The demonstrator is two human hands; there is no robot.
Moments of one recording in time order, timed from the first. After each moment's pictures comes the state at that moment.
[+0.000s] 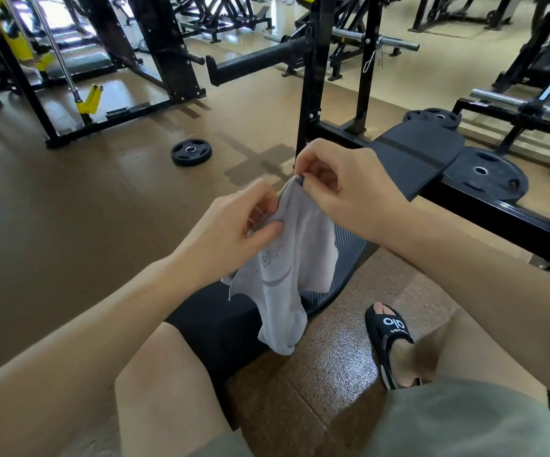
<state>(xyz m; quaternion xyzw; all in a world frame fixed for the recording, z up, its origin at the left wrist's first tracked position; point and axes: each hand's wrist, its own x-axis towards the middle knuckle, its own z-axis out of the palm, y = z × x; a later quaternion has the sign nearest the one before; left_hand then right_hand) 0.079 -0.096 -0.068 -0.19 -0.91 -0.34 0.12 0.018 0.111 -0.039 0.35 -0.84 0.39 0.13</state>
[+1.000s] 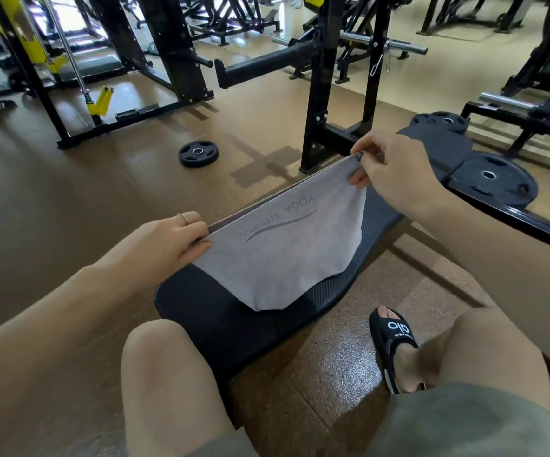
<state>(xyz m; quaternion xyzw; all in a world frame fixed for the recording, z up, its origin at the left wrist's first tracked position) 0.084 -0.204 -0.104 -0.22 -0.97 -0.05 0.12 -0.030 0.151 -0.045 0.18 -0.89 0.41 0.13</state>
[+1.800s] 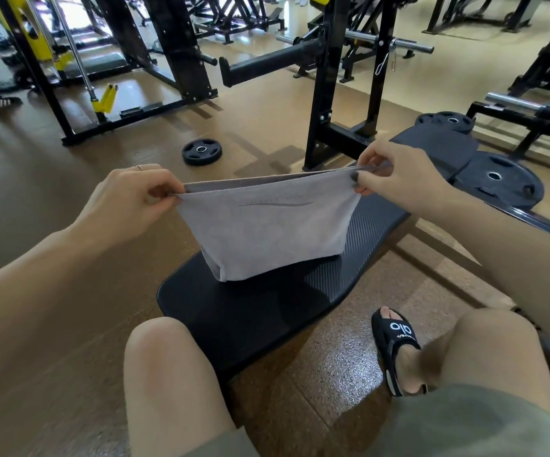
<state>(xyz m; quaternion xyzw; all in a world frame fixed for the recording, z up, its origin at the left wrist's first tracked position) 0.069 -0.232 -0.054 -0.11 -0.97 -0.15 0.18 -0.039 0.166 -0.052 0.21 -0.91 0.35 0.07</state>
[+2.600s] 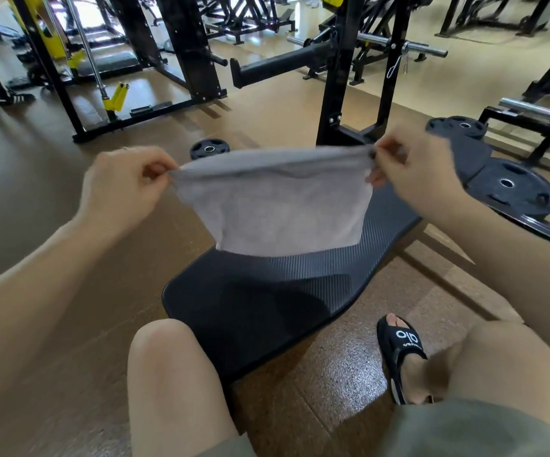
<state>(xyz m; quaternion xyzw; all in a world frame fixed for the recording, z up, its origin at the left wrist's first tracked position) 0.059 -0.231 -0.046 0.02 -0.95 -0.15 0.27 -0.051 0.153 -0.050 0.23 -0.88 0.39 0.16</state>
